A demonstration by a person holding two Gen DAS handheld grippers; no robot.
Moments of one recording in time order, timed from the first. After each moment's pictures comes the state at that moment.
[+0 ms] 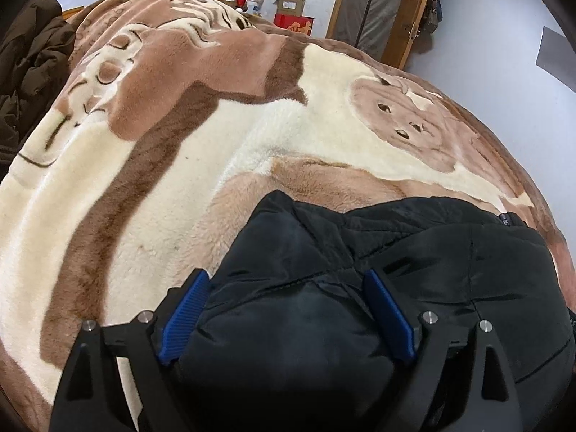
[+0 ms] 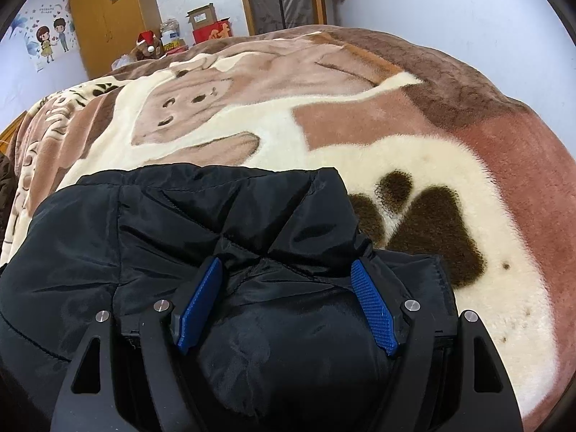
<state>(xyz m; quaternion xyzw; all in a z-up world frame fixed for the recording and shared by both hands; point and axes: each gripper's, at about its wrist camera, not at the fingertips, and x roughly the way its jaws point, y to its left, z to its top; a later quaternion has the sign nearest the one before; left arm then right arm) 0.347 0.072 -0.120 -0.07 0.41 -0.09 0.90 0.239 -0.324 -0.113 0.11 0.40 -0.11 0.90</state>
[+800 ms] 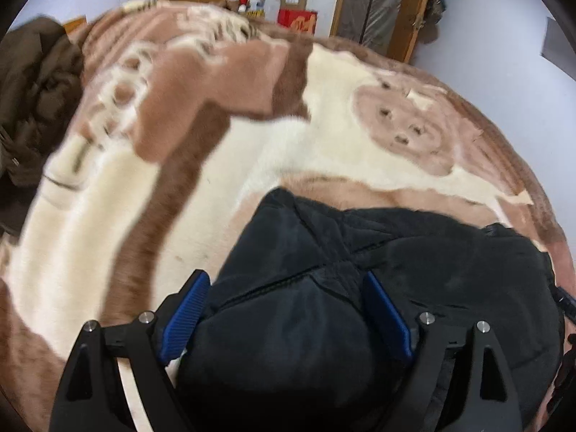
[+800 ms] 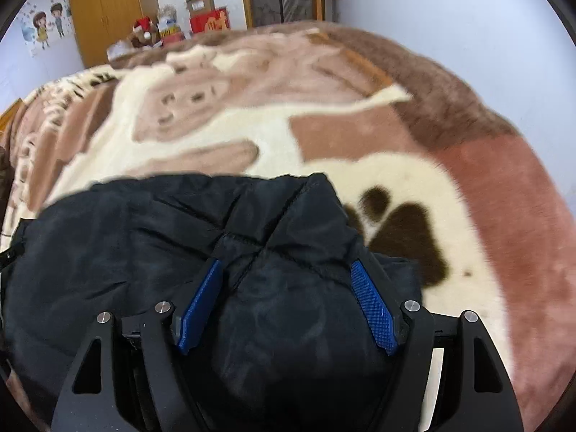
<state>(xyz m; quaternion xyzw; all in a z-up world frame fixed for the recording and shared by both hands) 0.329 0.078 -0.057 -0.04 0.42 -0.07 0.90 0.217 -0.318 -0.051 0.09 0.41 -0.12 0.90</state>
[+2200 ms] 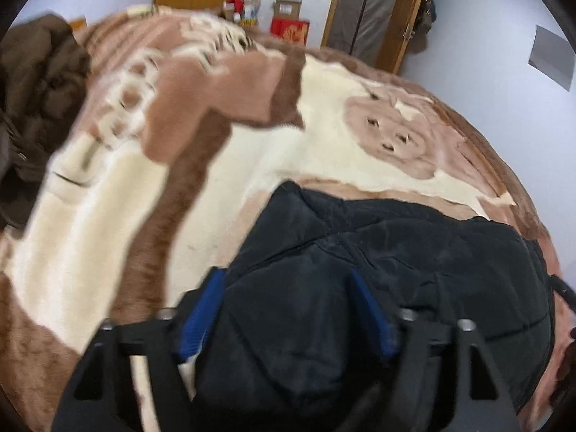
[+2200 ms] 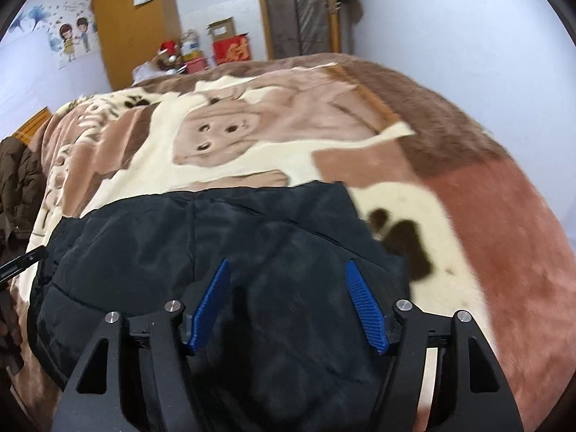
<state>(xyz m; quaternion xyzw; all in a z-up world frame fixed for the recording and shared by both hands) 0.318 0.090 -0.064 -0.07 0.43 -0.09 0.90 0.208 -0.296 -0.035 0.08 0.40 -0.08 0.91</state>
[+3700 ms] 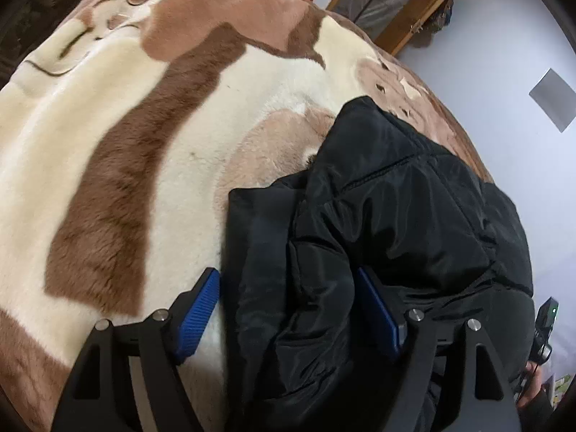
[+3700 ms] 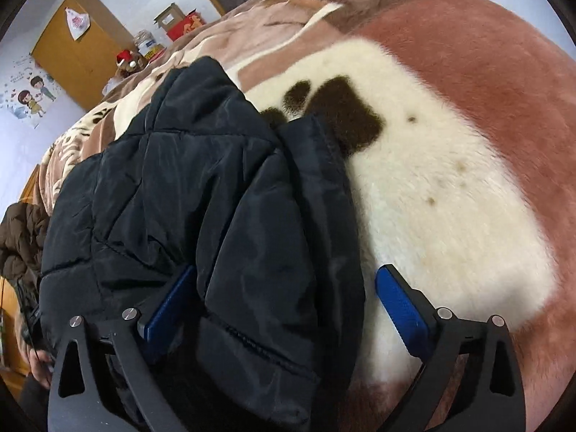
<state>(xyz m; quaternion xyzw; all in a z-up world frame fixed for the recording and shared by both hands) 0.316 0.134 -0.134 -0.16 0.49 -0.16 0.84 0.161 -0.385 -0.121 0.26 0.46 -0.07 0.85</state>
